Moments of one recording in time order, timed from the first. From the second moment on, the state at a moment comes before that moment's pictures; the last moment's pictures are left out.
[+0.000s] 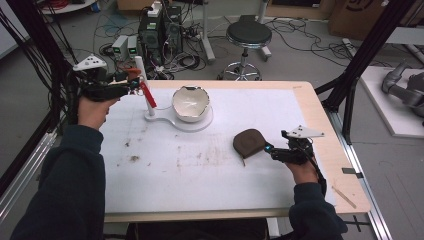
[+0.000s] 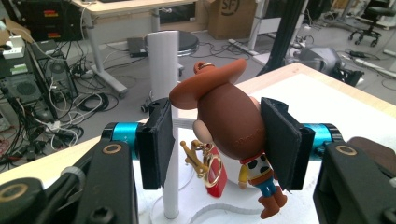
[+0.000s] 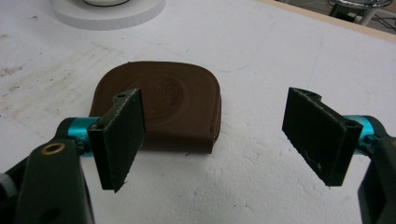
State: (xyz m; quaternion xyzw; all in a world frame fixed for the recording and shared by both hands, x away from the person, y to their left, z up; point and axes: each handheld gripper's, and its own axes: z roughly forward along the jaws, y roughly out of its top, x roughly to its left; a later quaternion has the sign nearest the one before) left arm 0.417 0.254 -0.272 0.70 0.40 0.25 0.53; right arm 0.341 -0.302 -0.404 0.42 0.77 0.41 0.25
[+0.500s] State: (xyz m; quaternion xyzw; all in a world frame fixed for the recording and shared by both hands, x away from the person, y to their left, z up) left arm 0.425 0.268 -0.287 0.68 0.44 0.25 0.53; right arm 0.340 -0.303 -0.405 0.42 0.77 0.40 0.25
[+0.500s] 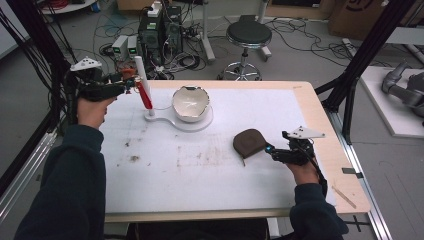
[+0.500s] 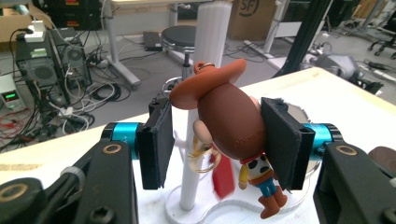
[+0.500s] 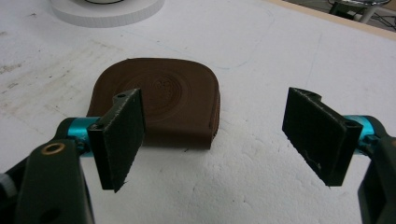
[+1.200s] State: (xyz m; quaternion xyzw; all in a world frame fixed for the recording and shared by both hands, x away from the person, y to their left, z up) left arm 0.395 0.269 -0.352 0.68 0.46 0.25 0.51; right arm 0.340 -0.300 -0.404 0.41 0.78 0.40 0.25
